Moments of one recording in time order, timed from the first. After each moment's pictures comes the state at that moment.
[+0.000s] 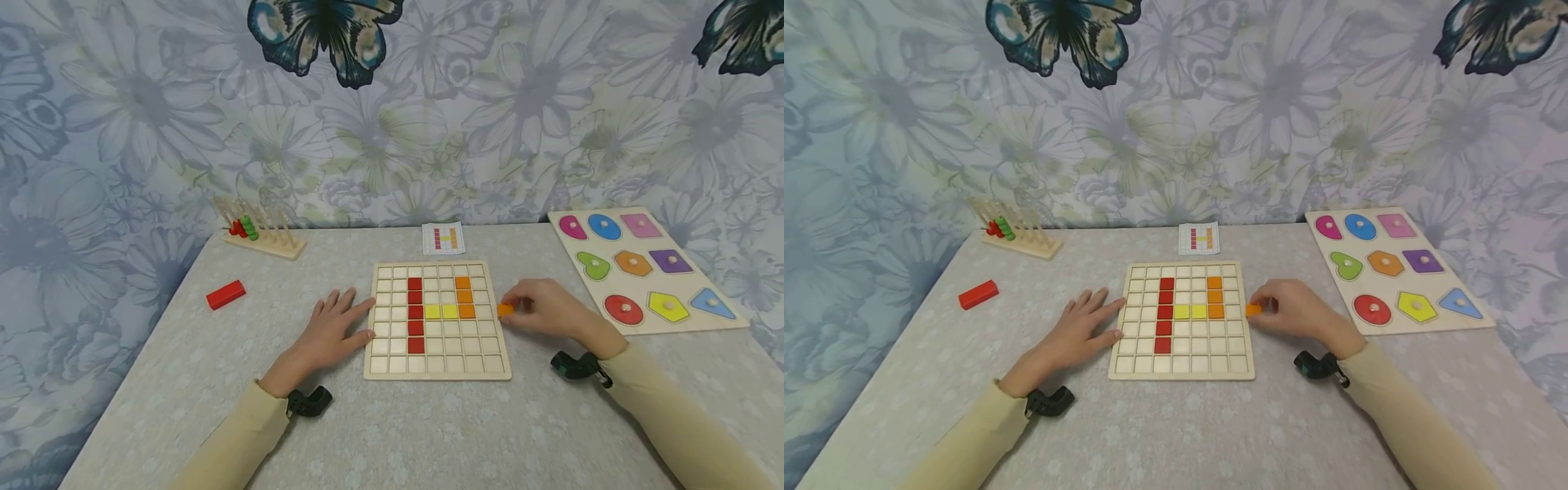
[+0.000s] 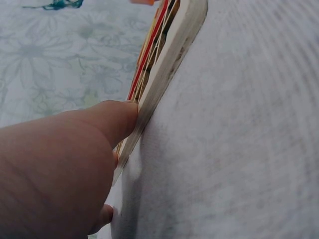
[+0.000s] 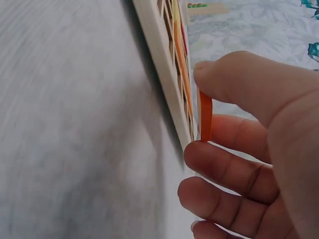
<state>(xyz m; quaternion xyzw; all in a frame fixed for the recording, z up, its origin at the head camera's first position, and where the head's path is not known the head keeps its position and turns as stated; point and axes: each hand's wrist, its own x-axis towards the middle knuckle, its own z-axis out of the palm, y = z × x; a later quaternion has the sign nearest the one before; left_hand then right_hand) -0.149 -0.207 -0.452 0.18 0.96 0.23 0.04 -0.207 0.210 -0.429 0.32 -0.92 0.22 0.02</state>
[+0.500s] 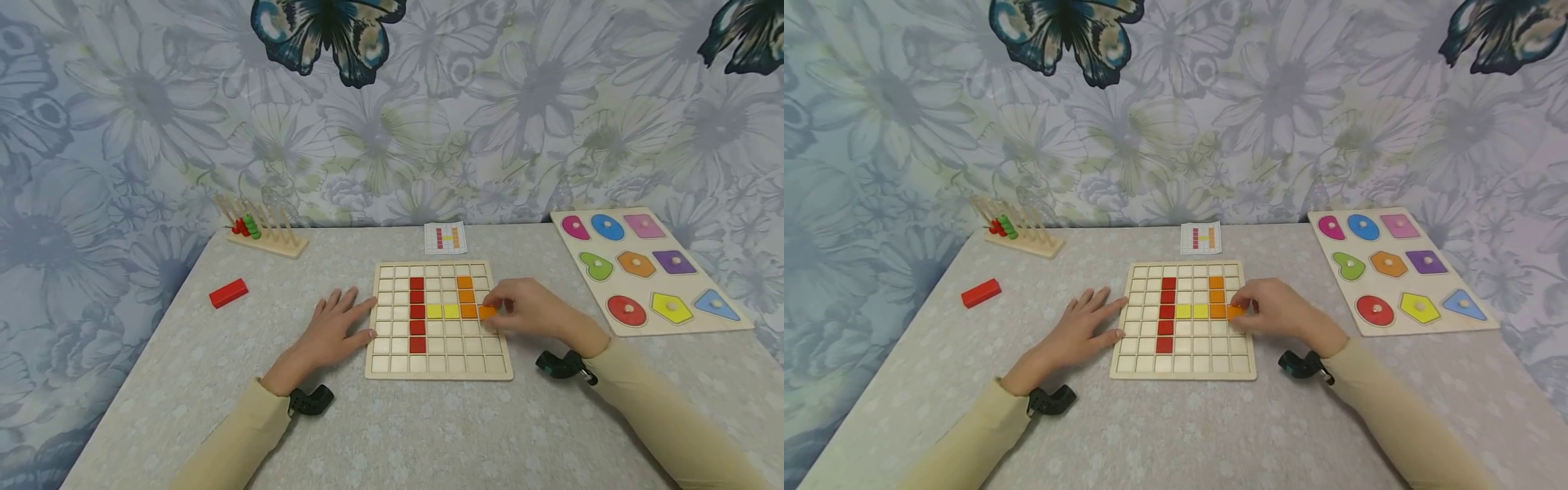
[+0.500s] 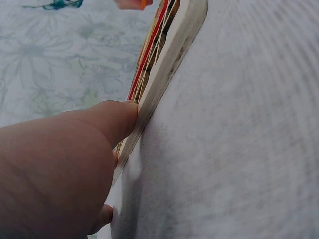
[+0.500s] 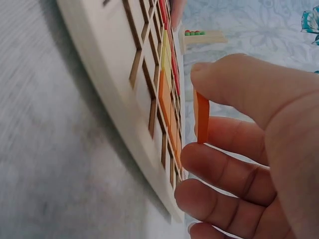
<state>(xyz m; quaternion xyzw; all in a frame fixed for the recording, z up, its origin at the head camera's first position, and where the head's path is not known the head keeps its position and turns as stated) -0.150 -0.208 -0.452 0.18 0.96 0.23 0.05 -0.207 0.178 -0.416 0.34 -0.91 0.23 -0.03</state>
